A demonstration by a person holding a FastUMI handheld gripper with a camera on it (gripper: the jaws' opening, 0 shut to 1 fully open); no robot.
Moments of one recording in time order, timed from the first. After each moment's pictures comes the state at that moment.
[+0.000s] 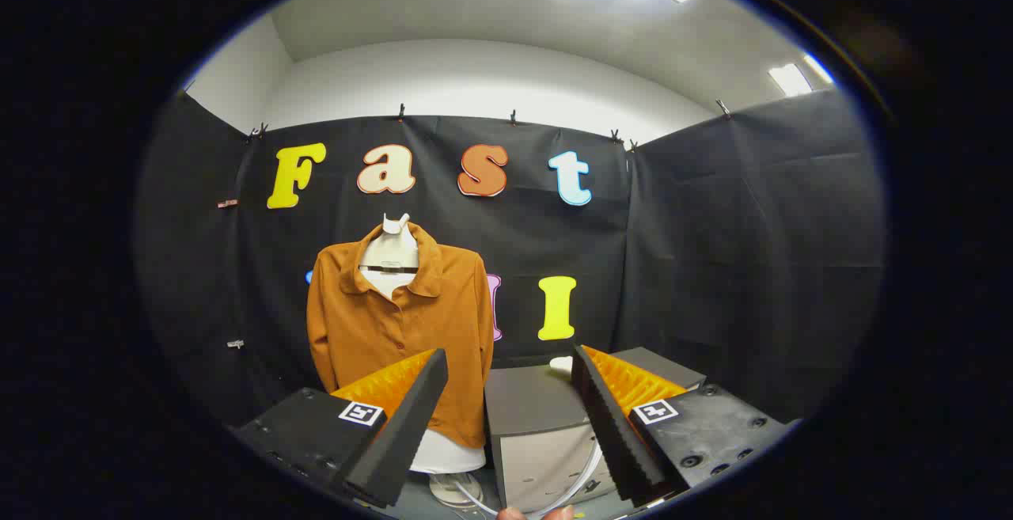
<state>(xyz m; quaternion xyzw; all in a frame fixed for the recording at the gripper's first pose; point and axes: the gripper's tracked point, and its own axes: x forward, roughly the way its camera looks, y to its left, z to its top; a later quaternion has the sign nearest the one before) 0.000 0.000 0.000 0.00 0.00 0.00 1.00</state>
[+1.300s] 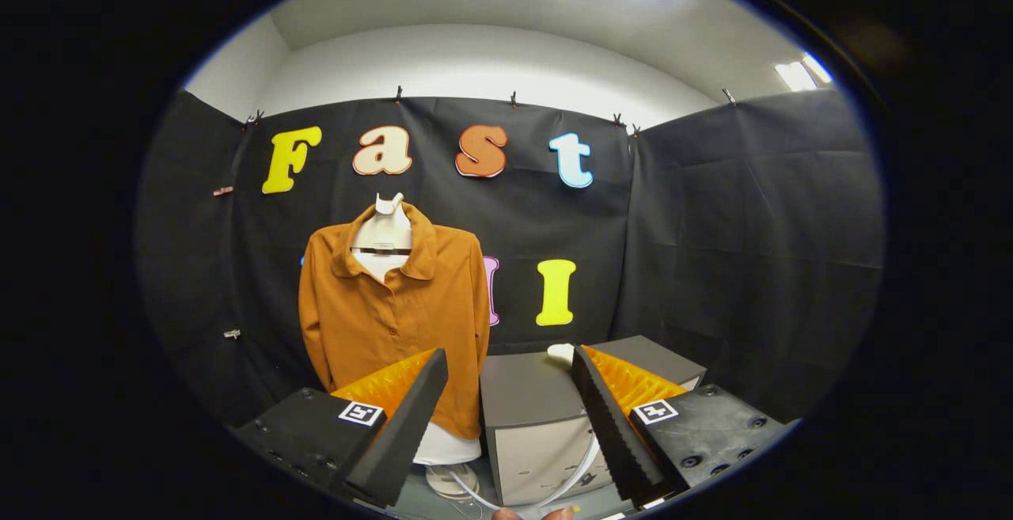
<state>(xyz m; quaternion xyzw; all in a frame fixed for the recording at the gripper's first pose) 0.034 -0.013 -0.021 -0.01 0.05 0.00 1.00</state>
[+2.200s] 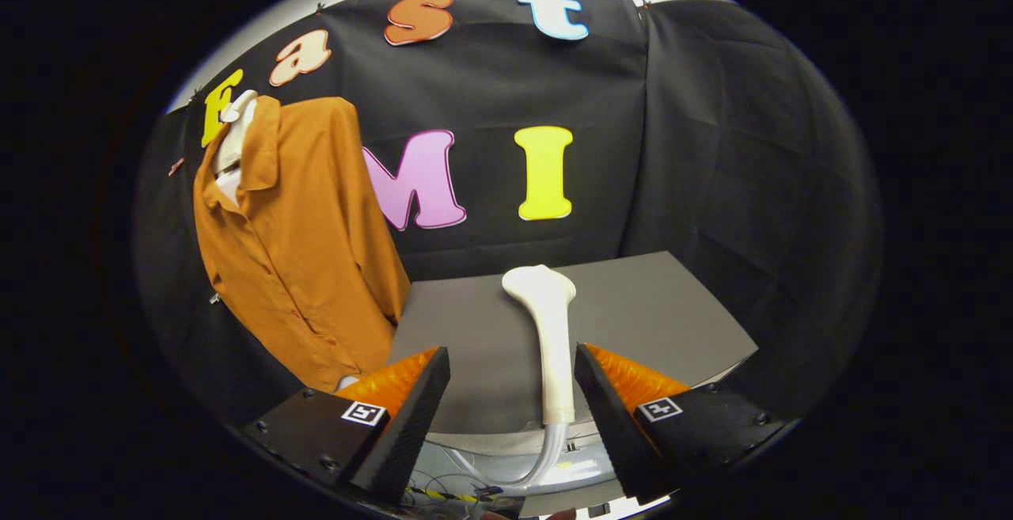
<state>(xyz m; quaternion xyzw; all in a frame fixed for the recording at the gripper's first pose) 0.259 -0.156 -0.201 0.02 0.31 0.03 0.95</state>
